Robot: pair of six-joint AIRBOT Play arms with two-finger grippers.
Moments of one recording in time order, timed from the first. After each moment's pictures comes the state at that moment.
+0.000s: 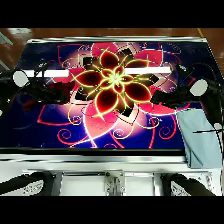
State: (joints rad) left arm -0.13 -1.31 1.29 1.42 -1.23 -1.58; right arm 0.06 -1.18 1.12 -1.27 1.12 1.63
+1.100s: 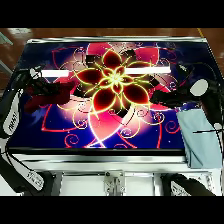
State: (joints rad) left arm 0.11 -1.93 1.73 1.57 -1.10 -1.68; right arm 0.06 -1.18 1.12 -1.23 1.12 1.63
